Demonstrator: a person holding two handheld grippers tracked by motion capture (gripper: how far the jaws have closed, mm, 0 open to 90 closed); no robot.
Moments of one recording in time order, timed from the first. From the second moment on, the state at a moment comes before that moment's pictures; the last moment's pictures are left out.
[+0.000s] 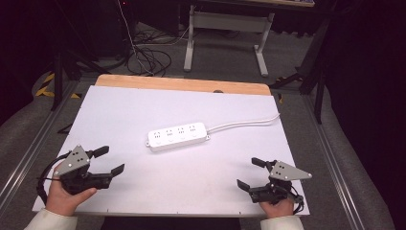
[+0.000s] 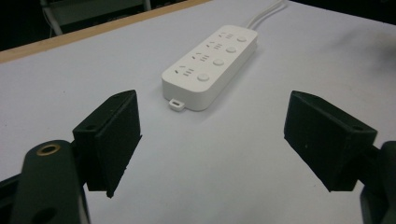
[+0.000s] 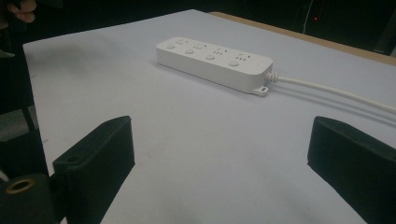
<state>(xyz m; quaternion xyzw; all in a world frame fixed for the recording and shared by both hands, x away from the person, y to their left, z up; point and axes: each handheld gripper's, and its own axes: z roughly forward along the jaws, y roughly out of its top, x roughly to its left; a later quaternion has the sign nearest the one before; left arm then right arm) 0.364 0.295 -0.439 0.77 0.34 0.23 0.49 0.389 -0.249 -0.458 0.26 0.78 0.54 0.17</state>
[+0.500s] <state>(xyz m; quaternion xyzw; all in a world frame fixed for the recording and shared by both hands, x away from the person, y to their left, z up) 0.356 0.318 -0.474 0.77 0.37 0.20 0.48 0.389 -0.249 -0.458 0.26 0.78 0.54 0.17</state>
